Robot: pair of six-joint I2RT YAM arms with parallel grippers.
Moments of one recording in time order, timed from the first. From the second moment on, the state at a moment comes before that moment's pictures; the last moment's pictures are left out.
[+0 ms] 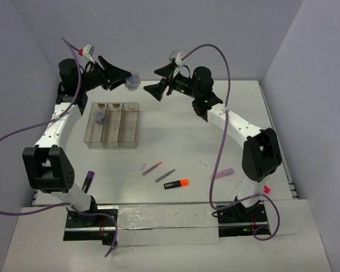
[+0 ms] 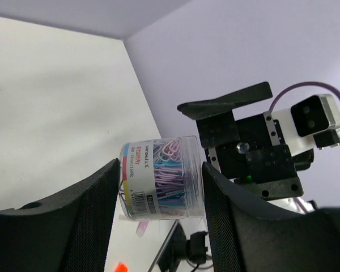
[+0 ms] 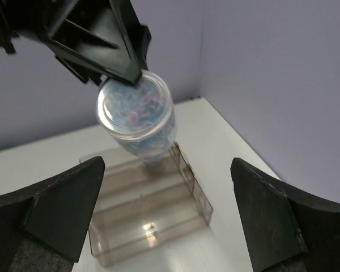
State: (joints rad) left arm -0.05 1.62 1.43 0.14 0.89 -0.99; right arm 0.51 1.75 1.45 0.49 -0.65 0.08
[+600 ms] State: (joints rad) left arm 0.00 1.64 1.43 0.27 0.87 -1.18; right arm 0.57 1.96 1.53 0.88 -0.75 0.21
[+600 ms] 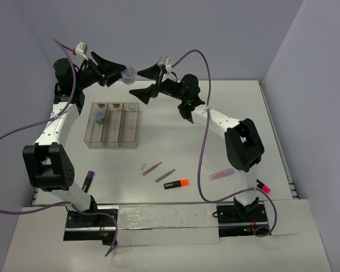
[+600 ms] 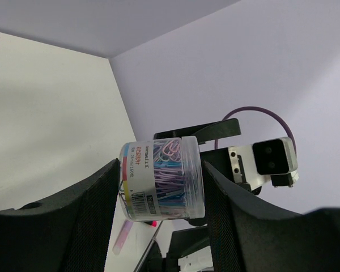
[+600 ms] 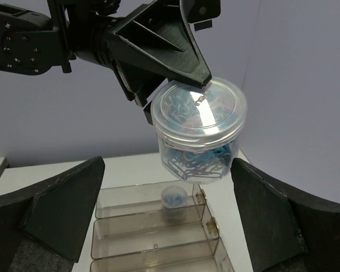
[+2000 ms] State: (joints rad) left arm 0.00 1.67 1.40 0.35 0.93 -1.25; right arm 0.59 2.09 1.71 0.84 -0.70 0.25
